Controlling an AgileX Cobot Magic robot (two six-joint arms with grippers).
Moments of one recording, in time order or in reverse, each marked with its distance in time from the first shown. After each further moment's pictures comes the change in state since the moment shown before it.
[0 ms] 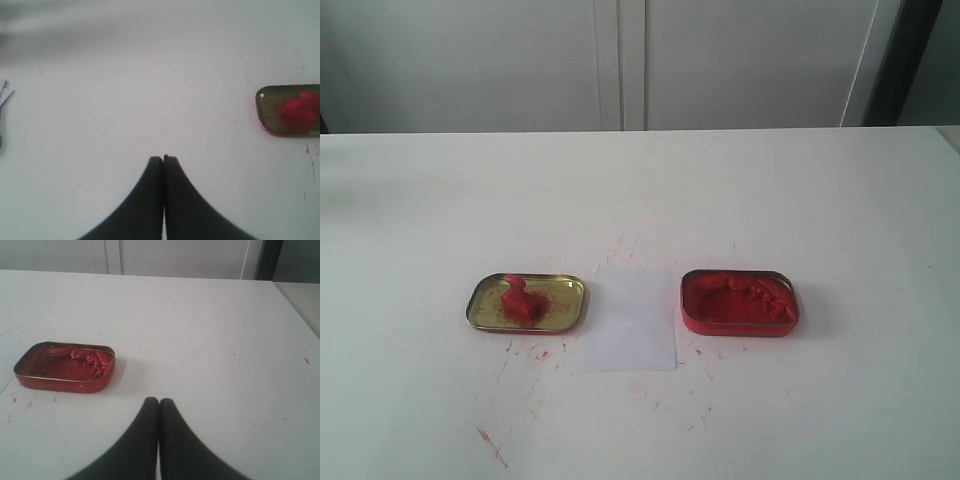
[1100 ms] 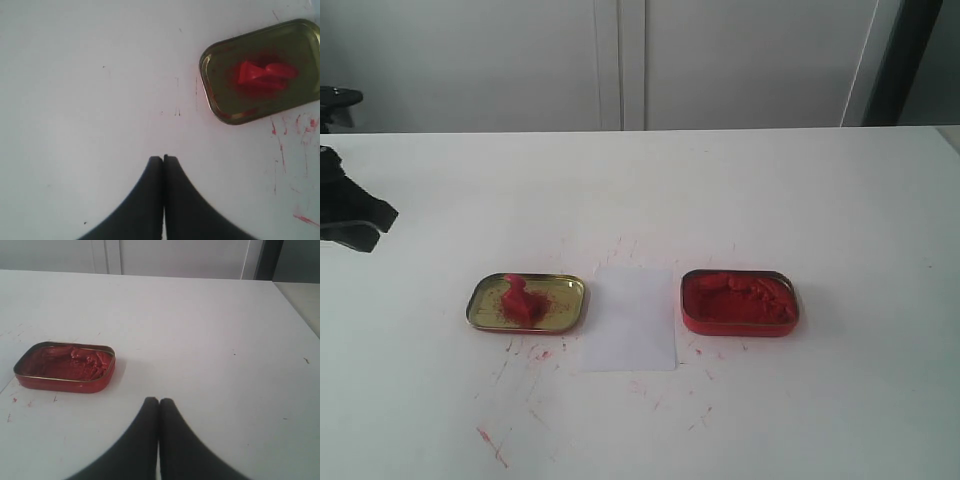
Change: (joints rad) left arm -0.117 0.865 -0.521 -0.173 0.201 0.264; right arm 0.000 0.000 0.000 0.000 0.000 0.000
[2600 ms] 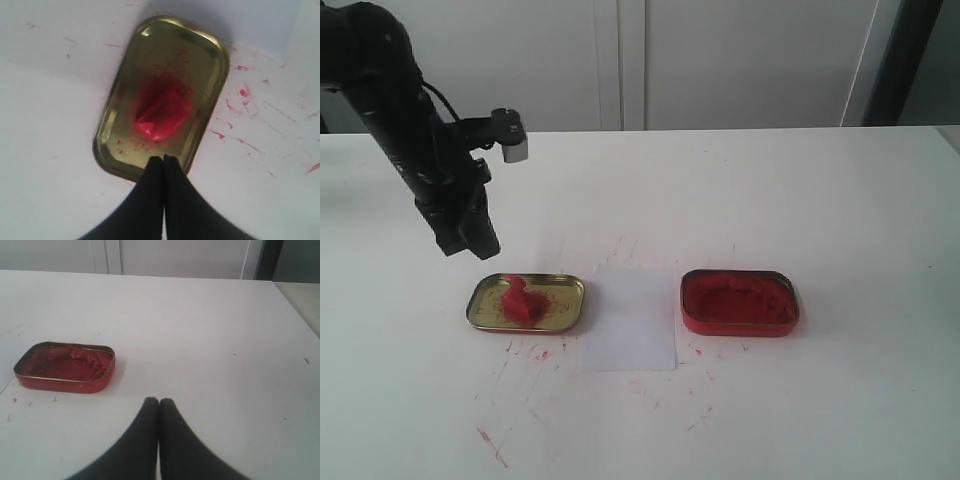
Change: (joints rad) left arm -0.208 0.413 -0.461 -0.073 0.329 0.715; right arm 0.000 0.000 0.000 0.000 0.000 0.000
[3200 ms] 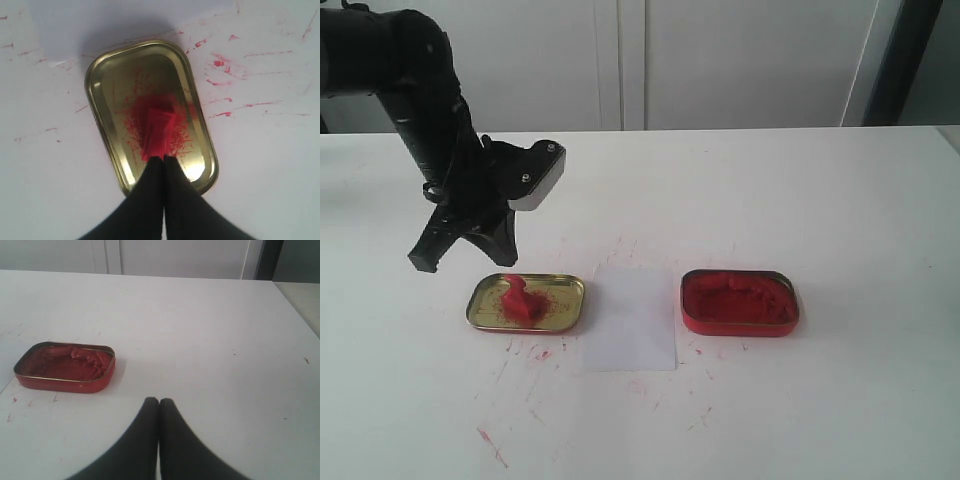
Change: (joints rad) left arm -0.086 0.003 0.000 0.078 -0.015 0.561; right arm 0.000 0.000 0.000 0.000 0.000 0.000
